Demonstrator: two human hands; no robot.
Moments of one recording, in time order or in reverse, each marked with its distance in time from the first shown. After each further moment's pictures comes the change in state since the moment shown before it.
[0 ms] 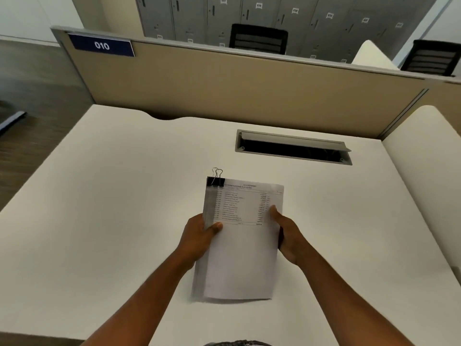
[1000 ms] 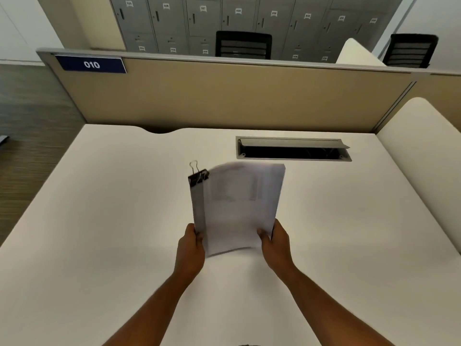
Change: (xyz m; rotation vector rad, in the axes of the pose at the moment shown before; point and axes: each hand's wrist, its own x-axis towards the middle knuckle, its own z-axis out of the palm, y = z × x) left_hand 0.037 -0.062 -0.048 0.362 0.207 0.097; right_hand 0.017 0.050 0.074 -0.524 0.484 -0.391
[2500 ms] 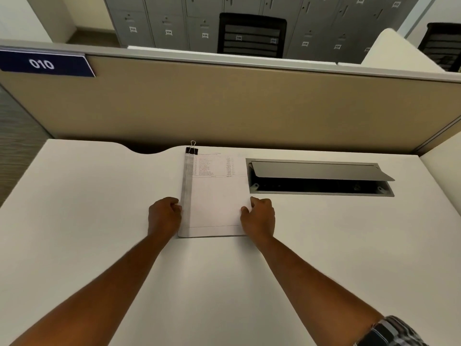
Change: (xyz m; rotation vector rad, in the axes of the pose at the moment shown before) left_hand 0.301 0.004 -0.025 0.210 0.135 -0.090; right_hand 0.257 -0.059 0.126 -0.587 0.015 0.149
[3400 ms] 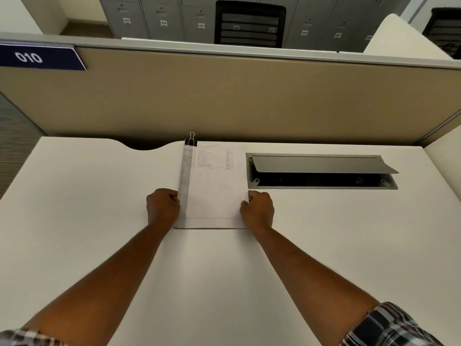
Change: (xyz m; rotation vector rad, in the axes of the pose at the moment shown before) left_hand 0.020 0.008 0.003 -0.026 0.016 -0.084; right_hand 0.015 -0.004 0.011 0.059 0.014 0.008
